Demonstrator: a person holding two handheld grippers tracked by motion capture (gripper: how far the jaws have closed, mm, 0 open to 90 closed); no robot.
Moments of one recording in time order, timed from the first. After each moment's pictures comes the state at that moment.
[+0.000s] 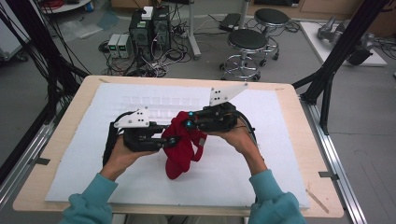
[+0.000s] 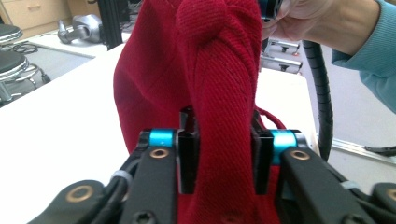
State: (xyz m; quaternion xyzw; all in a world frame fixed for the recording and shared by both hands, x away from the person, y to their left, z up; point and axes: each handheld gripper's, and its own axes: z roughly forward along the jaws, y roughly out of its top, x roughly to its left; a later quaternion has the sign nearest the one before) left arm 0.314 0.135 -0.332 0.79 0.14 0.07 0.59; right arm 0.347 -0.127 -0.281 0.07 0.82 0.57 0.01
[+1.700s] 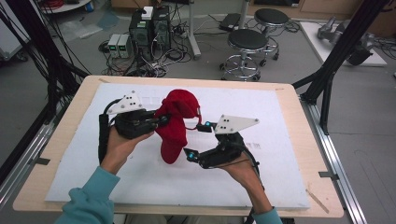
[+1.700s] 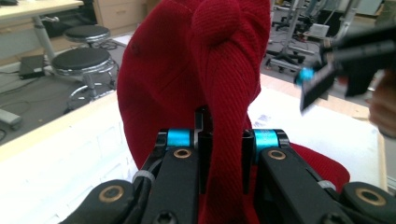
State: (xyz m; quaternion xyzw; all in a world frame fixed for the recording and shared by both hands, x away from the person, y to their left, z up) left arm 0.321 0.146 -0.300 0.76 0.24 0.16 0.58; right arm 0.280 -0.137 -0.313 0.19 0.79 0.57 0.09
